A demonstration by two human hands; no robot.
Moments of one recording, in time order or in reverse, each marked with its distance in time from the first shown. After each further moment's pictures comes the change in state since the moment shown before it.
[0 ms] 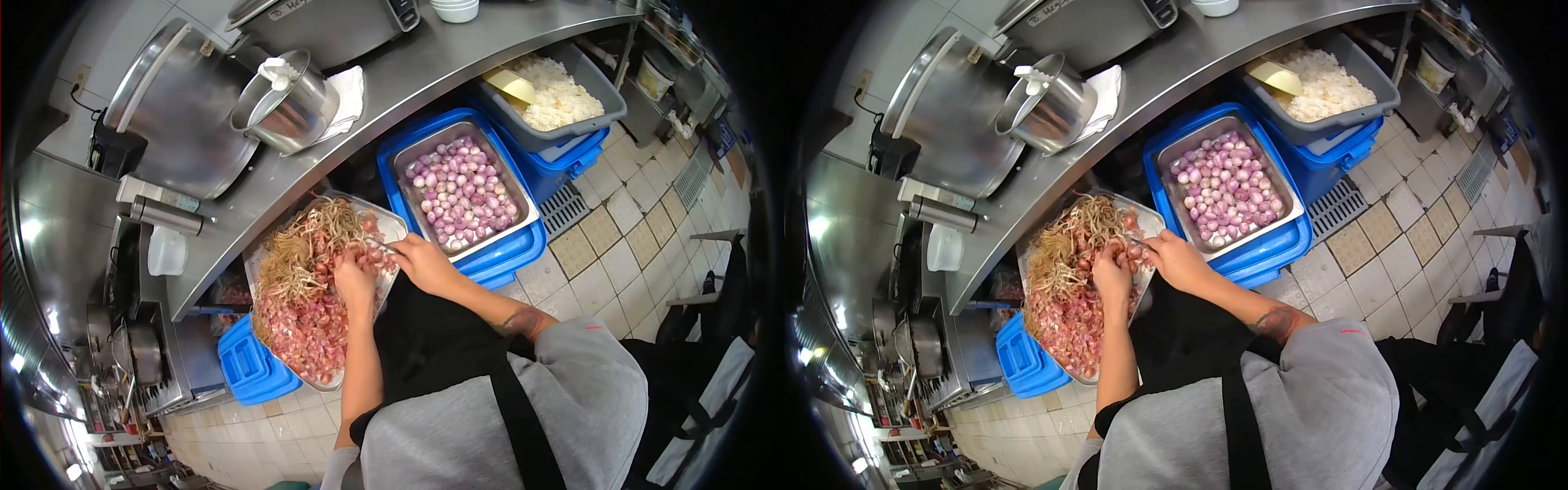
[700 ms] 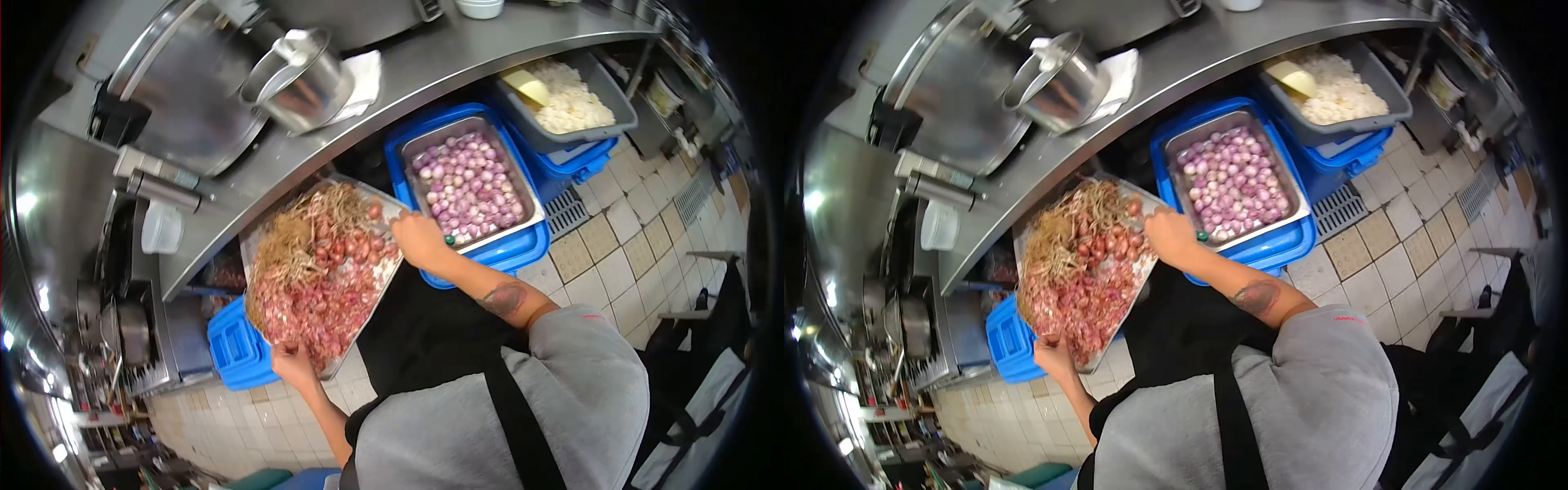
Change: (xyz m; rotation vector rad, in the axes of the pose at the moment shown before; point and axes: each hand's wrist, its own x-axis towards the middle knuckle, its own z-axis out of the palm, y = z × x) left_hand -0.116 -0.092 -0.142 0.246 0.147 -0.545; right_hand 0.040 0.003 0.016 -0.610 -0.186 -0.031
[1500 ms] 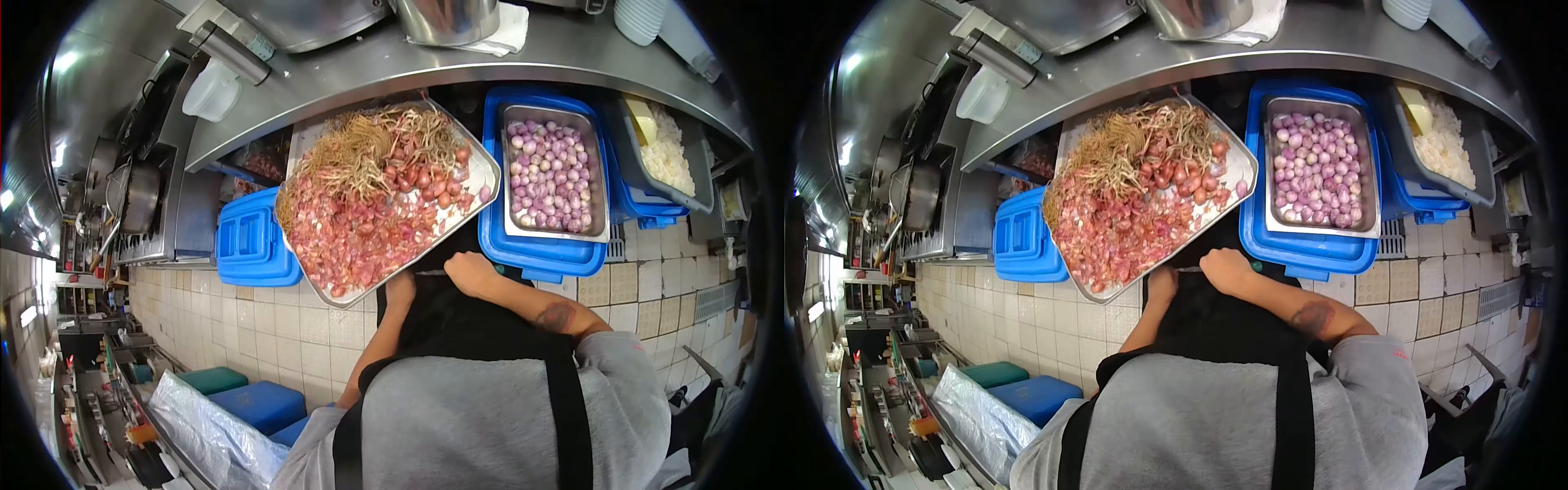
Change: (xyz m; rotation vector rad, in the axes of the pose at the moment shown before) left_hand -0.101 -0.069 0.242 0.093 -0.340 0.342; right_hand -0.086 -0.031 0.061 -0.048 -0.666 -0.396
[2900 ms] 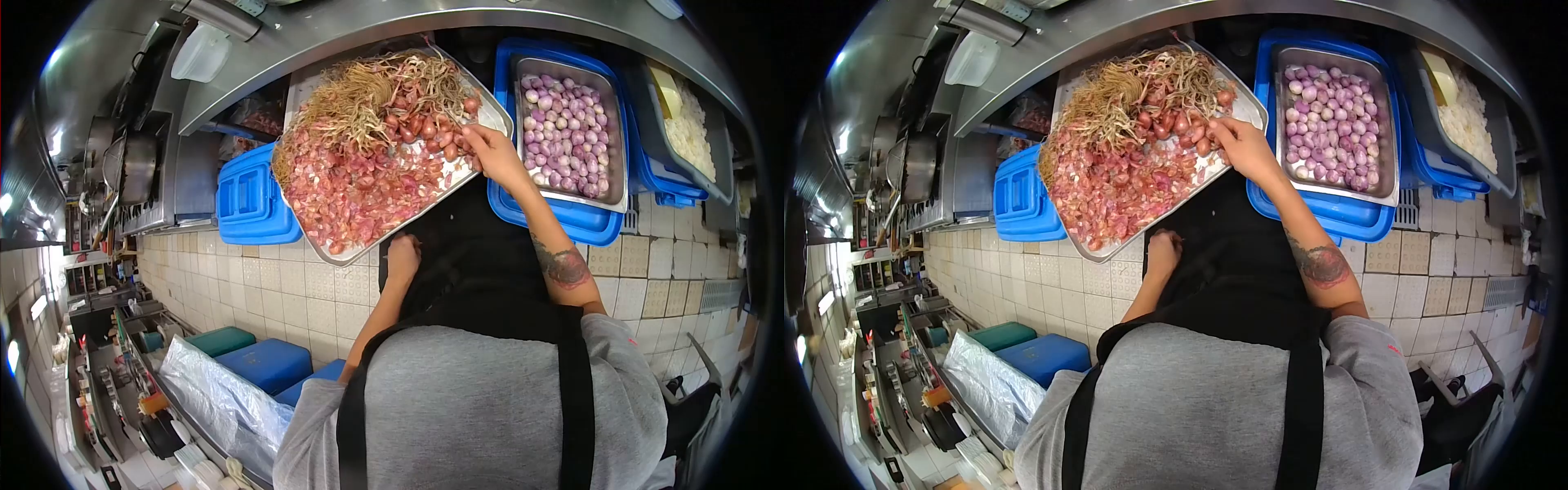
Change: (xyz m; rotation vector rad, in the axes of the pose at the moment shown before) left_hand -0.021 0.027 -0.059 -0.248 -0.088 -0.090; right_hand 0.044 0.056 -0.075 1.265 0.488 0.238
